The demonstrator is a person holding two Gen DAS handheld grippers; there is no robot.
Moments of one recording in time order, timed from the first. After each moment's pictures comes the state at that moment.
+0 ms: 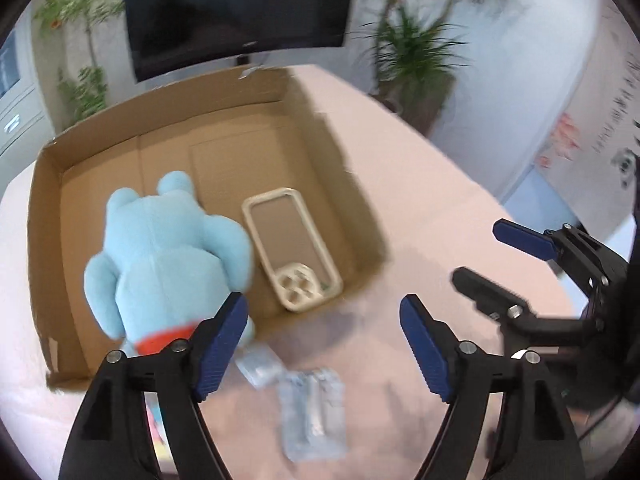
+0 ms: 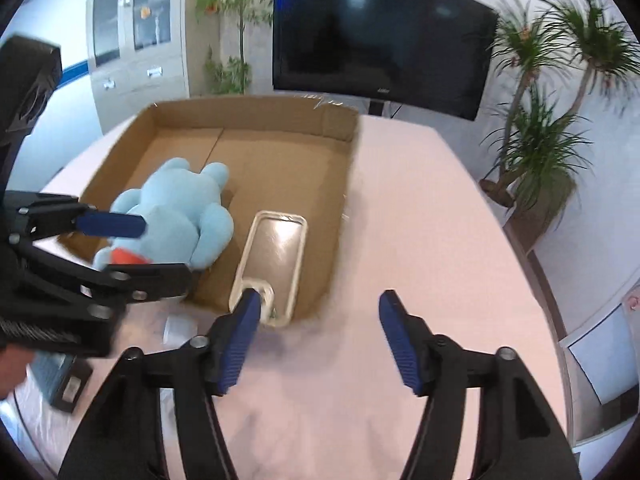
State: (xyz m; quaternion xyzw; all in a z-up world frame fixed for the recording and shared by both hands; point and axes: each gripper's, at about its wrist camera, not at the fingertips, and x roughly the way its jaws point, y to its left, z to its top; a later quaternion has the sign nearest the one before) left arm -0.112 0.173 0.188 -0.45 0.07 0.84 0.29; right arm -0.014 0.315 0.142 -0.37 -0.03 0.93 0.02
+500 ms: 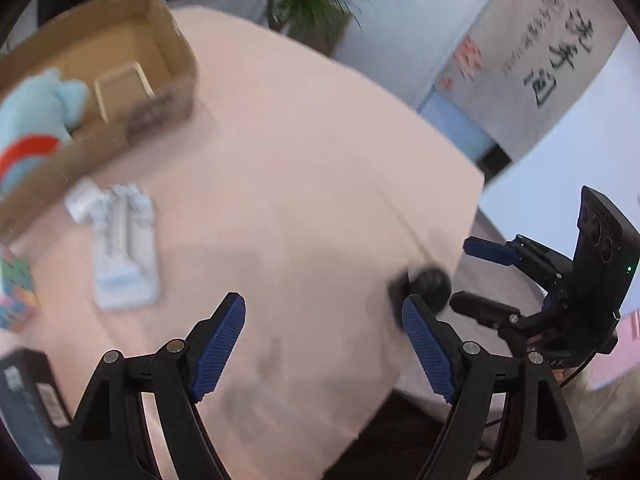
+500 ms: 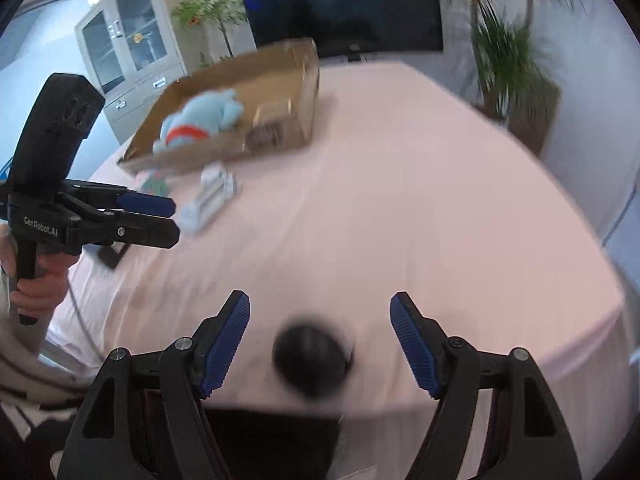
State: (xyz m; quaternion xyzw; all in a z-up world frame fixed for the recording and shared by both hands) left arm 0.069 0.210 0.098 -0.51 0.09 0.73 0.43; right arm 0.220 0.362 0.045 -0.40 0.09 0.91 0.01
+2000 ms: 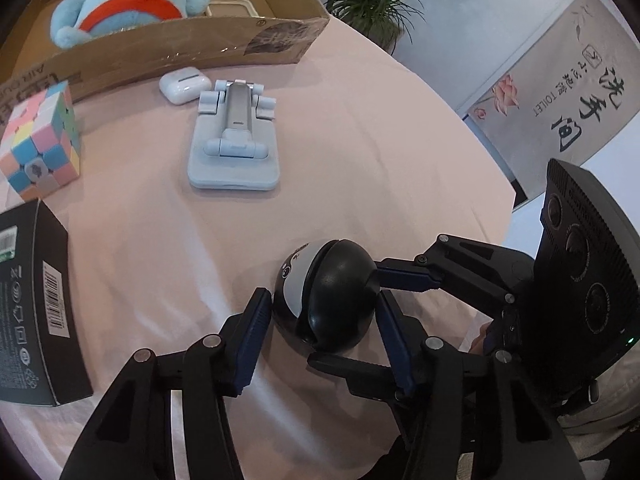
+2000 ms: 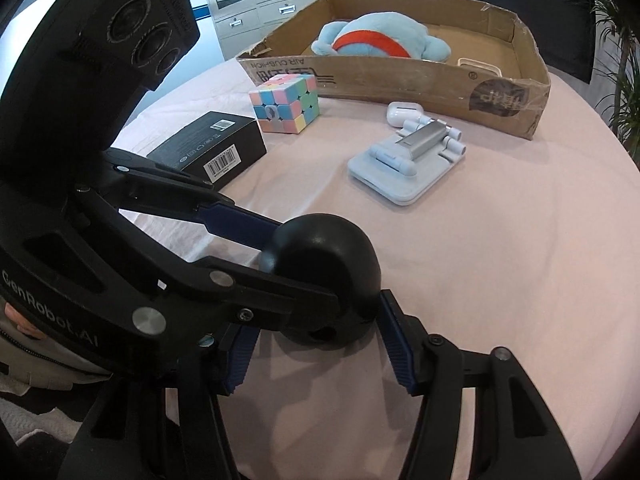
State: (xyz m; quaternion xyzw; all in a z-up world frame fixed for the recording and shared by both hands) left arm 0.045 0.103 0.031 -0.54 0.00 0.75 0.39; right arm 0.126 0.192 -0.019 -0.43 -0.02 0.88 -0.19
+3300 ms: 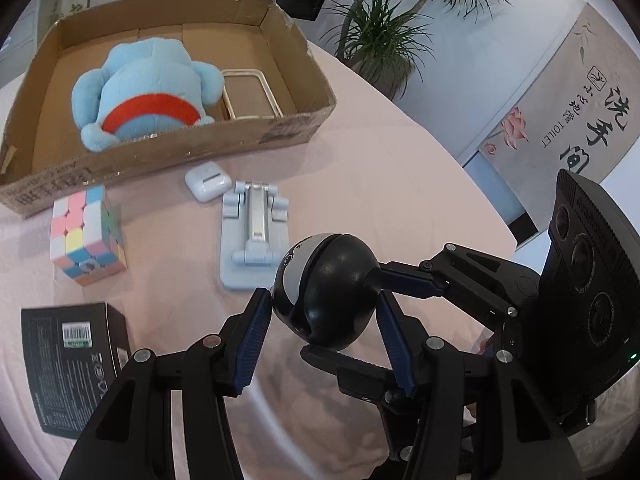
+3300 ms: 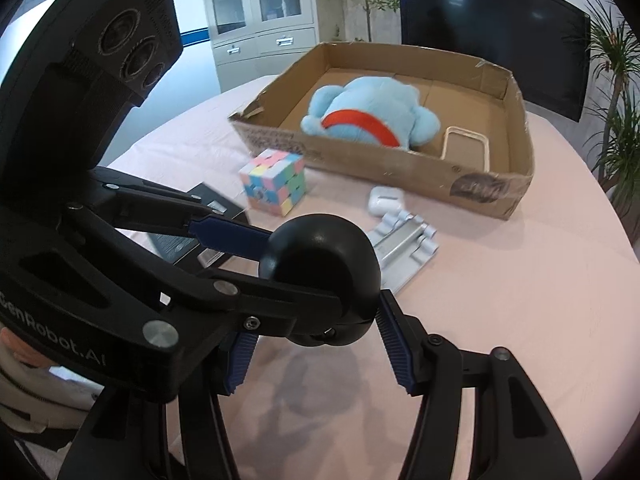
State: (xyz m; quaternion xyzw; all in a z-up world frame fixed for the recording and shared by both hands) left arm 0.012 0.101 0.105 -0.49 -0.01 0.79 0.36; right arm 0.094 0.193 0.042 -0.38 -0.04 0.91 -0.17
